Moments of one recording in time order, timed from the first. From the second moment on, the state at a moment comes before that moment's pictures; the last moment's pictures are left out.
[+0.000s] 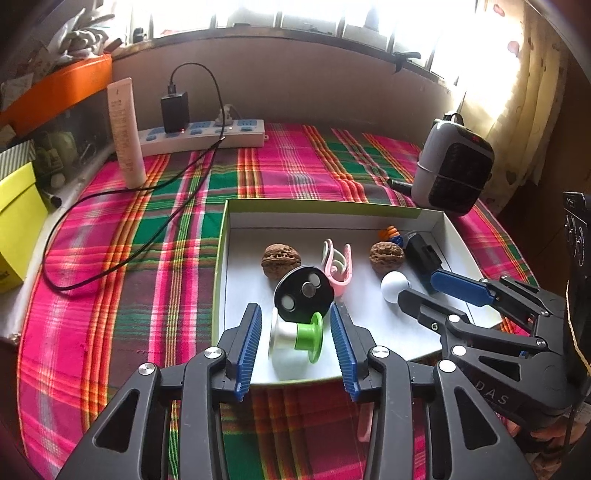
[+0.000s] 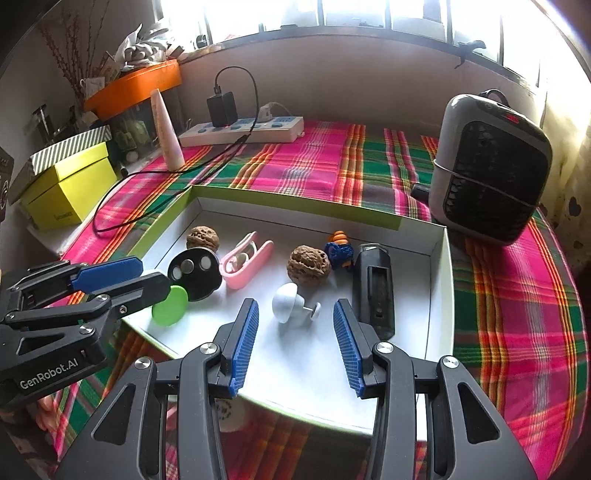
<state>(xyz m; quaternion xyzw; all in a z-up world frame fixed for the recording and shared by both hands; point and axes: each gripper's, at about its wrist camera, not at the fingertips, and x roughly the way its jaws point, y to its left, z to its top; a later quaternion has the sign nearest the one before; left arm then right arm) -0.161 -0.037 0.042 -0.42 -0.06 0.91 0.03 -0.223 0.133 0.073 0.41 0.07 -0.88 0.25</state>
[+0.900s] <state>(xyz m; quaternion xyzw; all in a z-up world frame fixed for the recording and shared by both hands) -0.103 -0.028 0.054 -0.40 -0.06 0.91 0.04 -0.167 0.153 0.090 0.38 0.05 -0.89 0.24</state>
